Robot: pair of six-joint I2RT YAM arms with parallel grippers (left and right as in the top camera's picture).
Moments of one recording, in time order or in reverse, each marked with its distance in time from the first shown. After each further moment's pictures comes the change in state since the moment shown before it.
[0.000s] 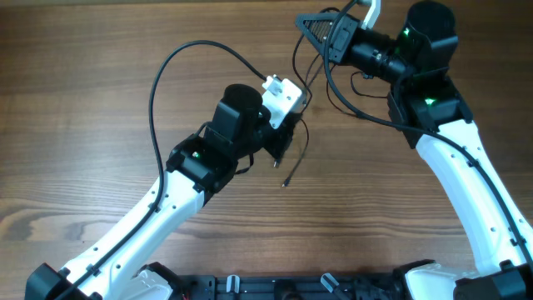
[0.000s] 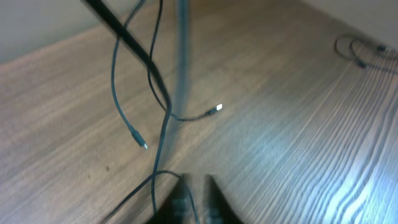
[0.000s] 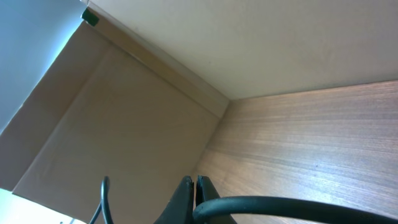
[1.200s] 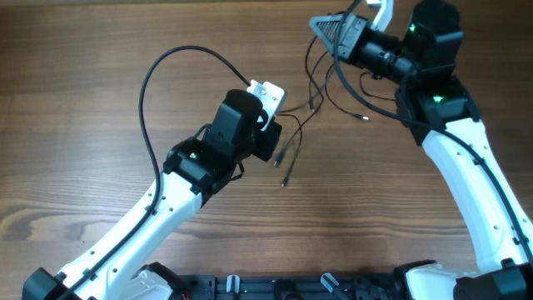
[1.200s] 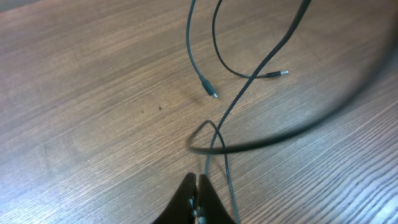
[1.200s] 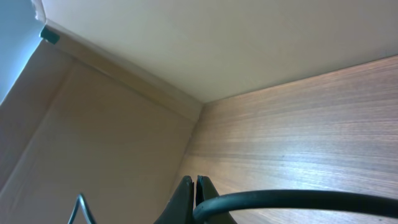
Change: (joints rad) left arm 0.003 -0.015 0.005 -0.174 -0.240 -0.093; right arm -0.053 0.001 0.000 -0.114 0.058 -0.012
